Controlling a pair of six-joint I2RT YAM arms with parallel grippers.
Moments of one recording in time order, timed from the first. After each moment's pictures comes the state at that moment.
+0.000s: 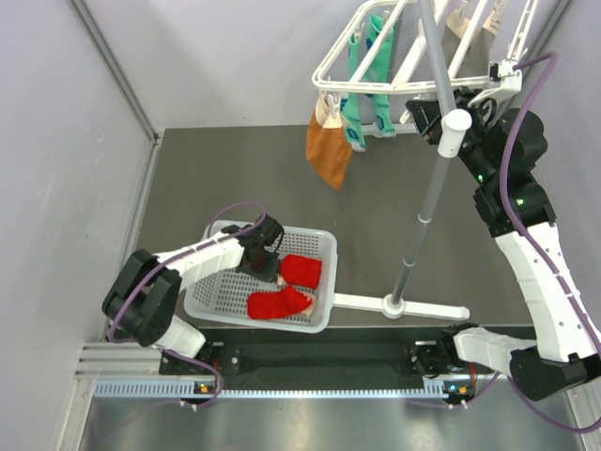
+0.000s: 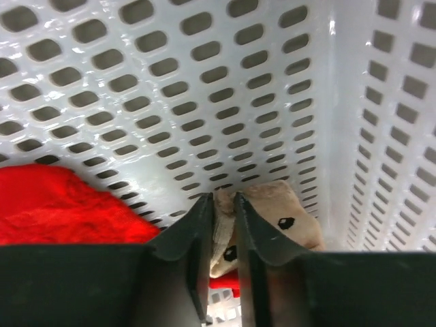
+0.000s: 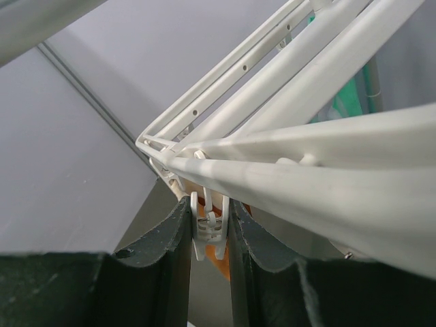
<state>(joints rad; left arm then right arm) -0.62 1.50 0.82 -0.68 -0.10 -1.79 0.30 1.14 1.49 -0.23 -0.11 0.45</state>
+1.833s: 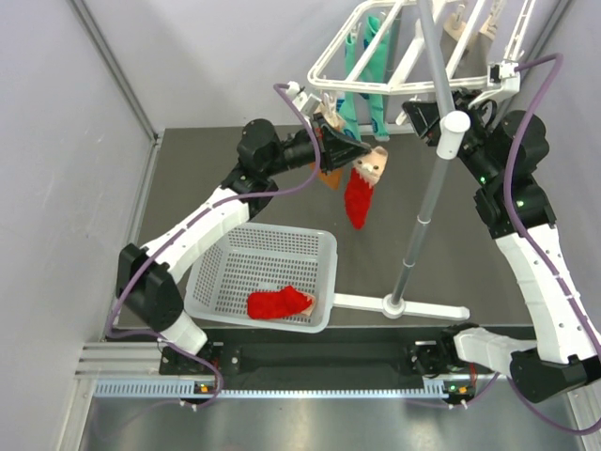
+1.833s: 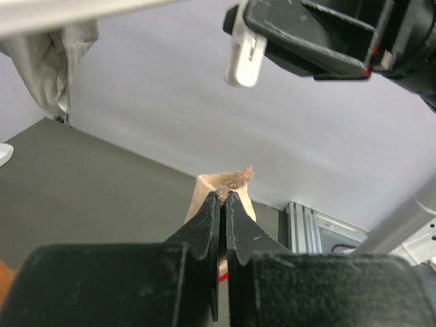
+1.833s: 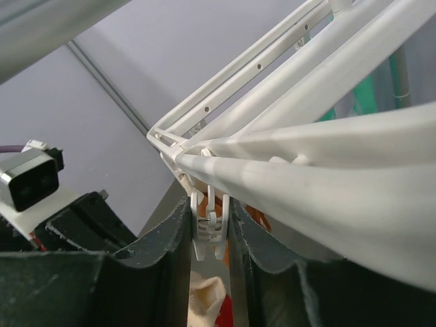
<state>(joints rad) -0.64 1.59 1.44 0.42 0.68 -0.51 0.30 1.13 1.47 -0.20 -0.18 0.49</state>
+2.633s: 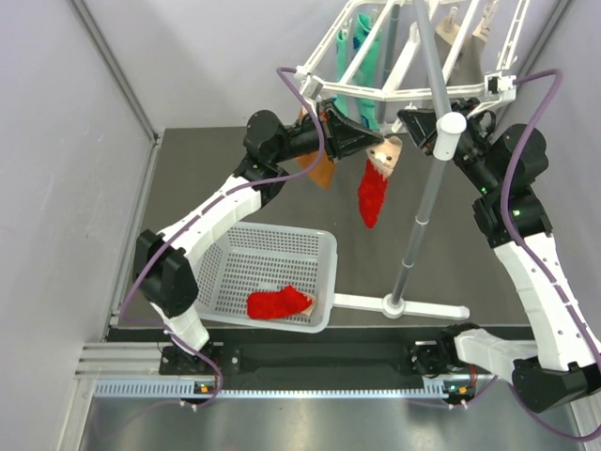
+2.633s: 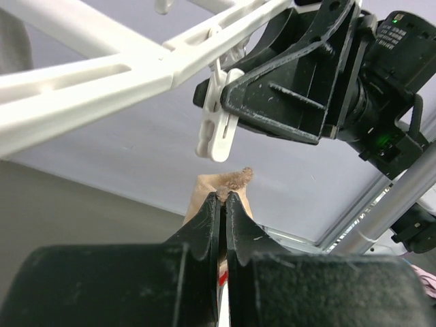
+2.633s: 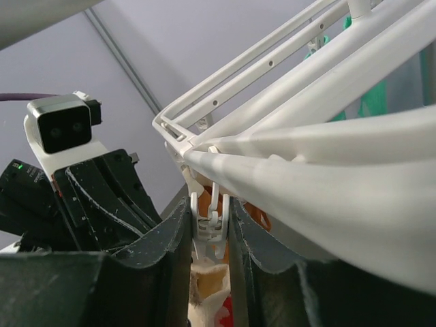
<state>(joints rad) -0.64 1.72 1.59 0.60 0.79 -0.76 0.29 1.08 1.37 -0.08 -0.28 0.49</state>
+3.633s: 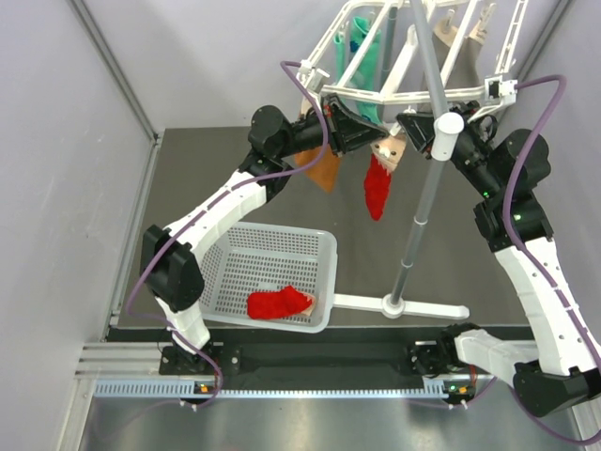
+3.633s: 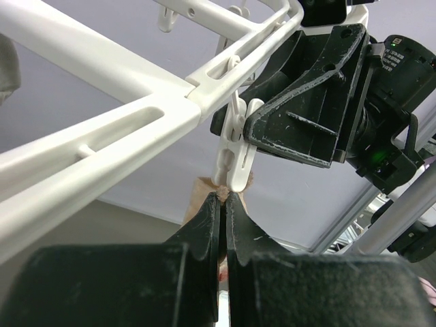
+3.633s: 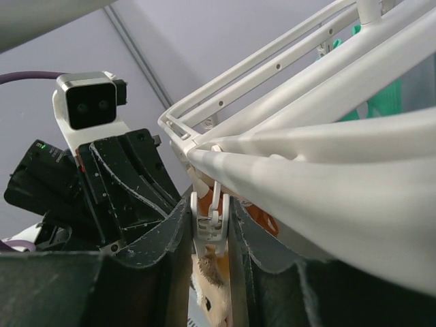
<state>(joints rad) -0.64 1.78 1.67 0.61 0.79 -0.80 0.28 1.05 1.34 -0.06 -0.32 0.49</state>
